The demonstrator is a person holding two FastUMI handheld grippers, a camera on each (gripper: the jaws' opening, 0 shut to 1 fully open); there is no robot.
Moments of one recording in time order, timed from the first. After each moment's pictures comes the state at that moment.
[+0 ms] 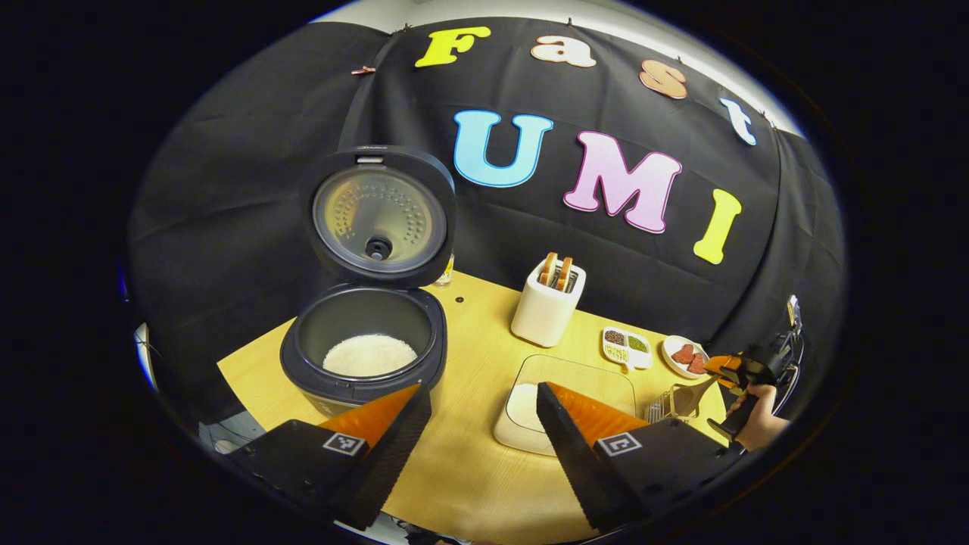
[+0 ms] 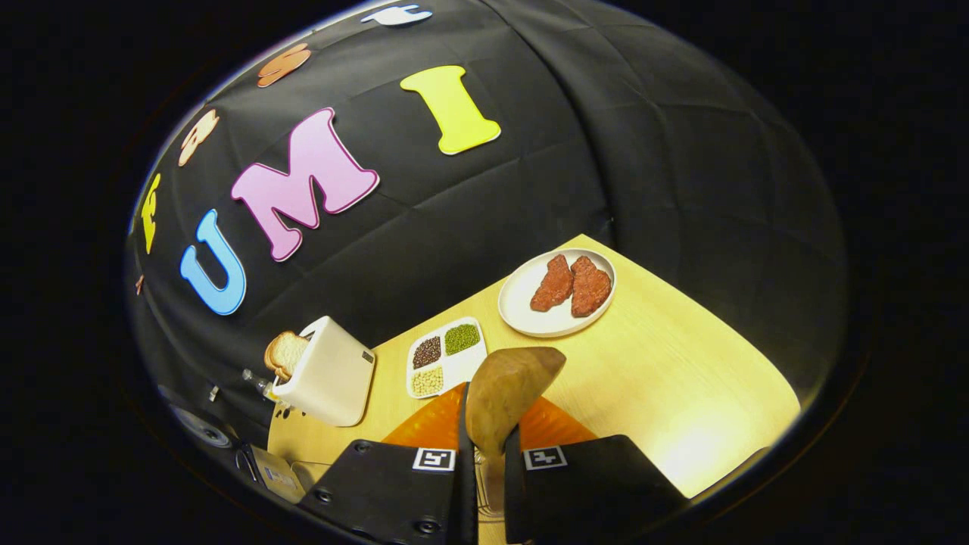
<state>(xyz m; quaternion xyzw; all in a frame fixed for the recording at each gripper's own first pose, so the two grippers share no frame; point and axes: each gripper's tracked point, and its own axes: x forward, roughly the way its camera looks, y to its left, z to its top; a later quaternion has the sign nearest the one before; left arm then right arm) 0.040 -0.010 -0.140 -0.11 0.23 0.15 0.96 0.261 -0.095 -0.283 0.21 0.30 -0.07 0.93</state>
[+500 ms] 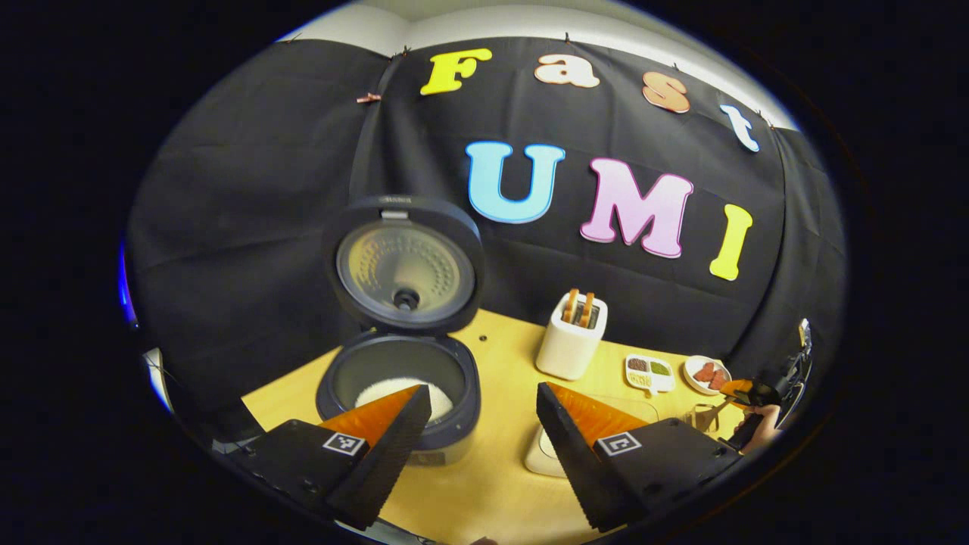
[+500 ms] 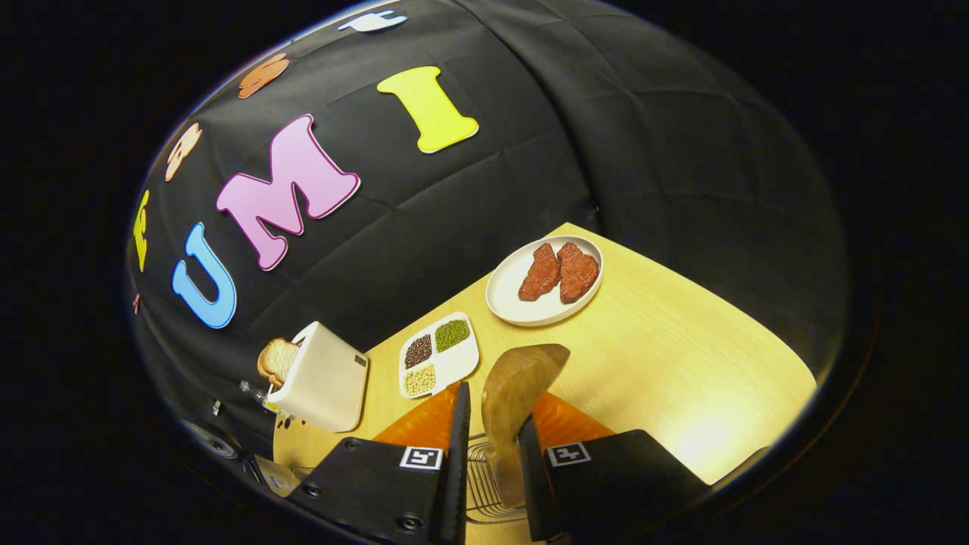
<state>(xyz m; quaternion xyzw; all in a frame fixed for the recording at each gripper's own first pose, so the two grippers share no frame) 0.054 0.052 -0.081 -0.06 0.15 0.19 0.97 0.245 -0.108 -0.281 0.21 0.29 -0.10 0.93</state>
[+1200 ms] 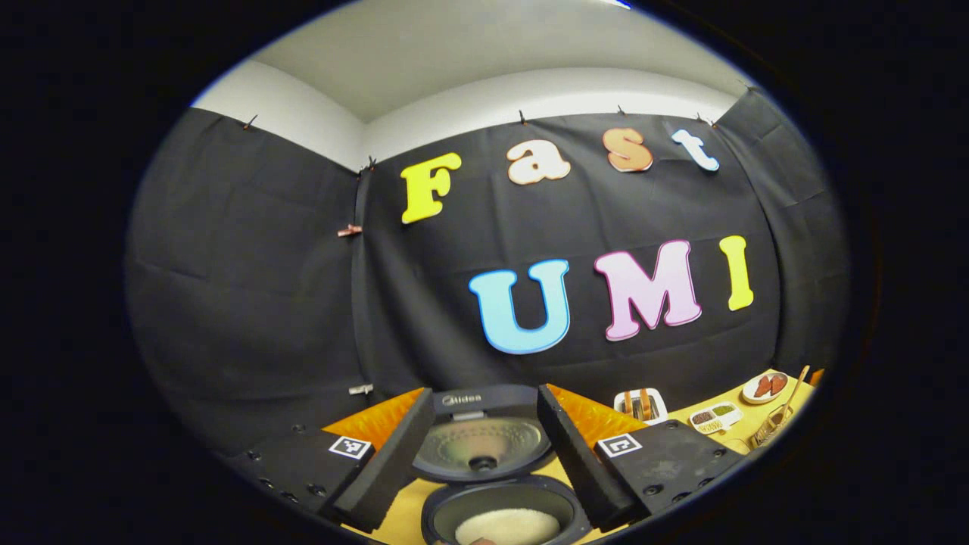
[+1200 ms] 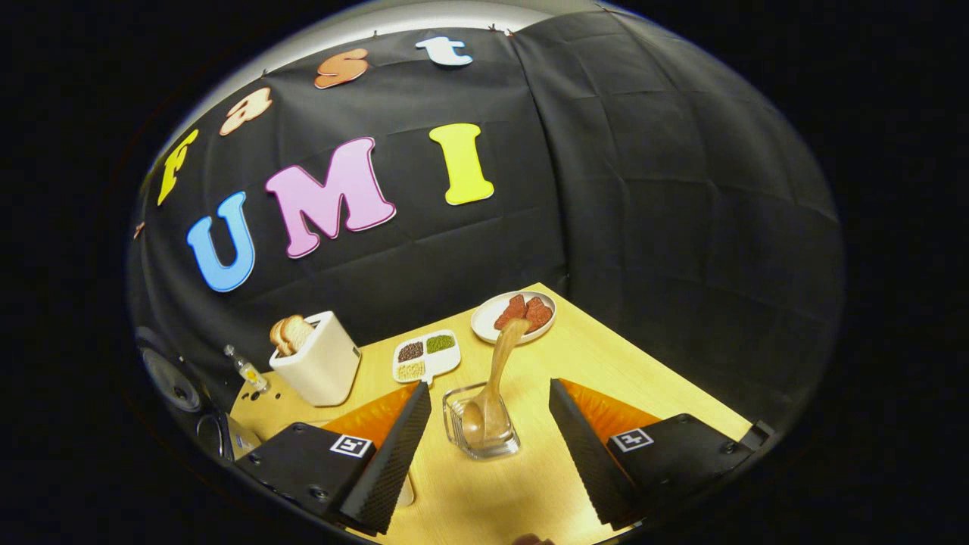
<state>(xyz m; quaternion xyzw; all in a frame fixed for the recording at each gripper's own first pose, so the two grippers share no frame) 0.105 0.160 0.062 0.11 -0.07 0.15 0.98 0.094 -0.072 -0.188 0.07 0.22 -0.12 0.96</state>
